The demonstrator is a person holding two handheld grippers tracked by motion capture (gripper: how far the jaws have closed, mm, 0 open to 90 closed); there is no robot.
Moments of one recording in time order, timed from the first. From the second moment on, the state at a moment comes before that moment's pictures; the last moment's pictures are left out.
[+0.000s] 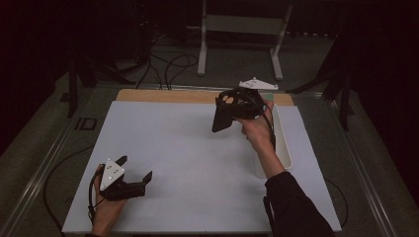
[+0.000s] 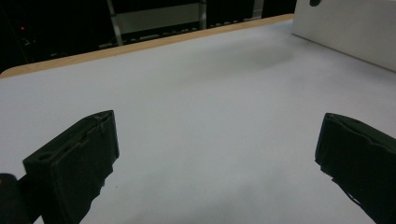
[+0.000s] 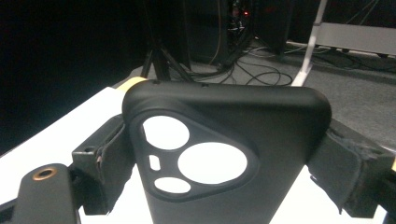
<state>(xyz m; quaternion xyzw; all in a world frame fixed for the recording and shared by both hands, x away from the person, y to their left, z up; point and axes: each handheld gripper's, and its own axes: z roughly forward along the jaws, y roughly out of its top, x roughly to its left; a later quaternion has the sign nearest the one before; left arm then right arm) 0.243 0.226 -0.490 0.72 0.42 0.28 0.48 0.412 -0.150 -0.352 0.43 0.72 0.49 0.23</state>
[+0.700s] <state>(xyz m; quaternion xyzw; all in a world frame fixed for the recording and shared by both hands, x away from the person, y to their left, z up) 0.243 0.225 -0.490 0.72 0.42 0.28 0.48 0.427 -0.169 -0.346 0.45 0.71 0.48 0.26</state>
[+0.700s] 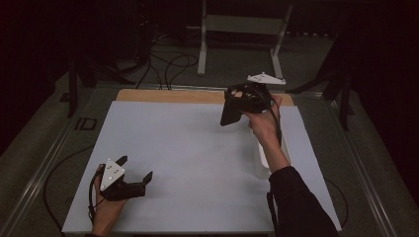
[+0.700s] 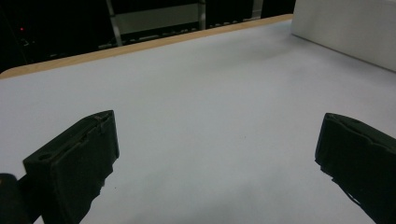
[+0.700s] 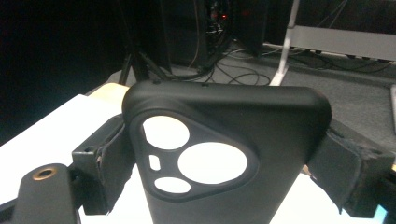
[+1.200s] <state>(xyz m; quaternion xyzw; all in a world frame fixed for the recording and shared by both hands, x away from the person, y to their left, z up) 0.243 0.225 -0.491 0.72 0.41 0.28 0.48 0.435 -0.190 -0.346 0.48 0.69 0.47 0.28</state>
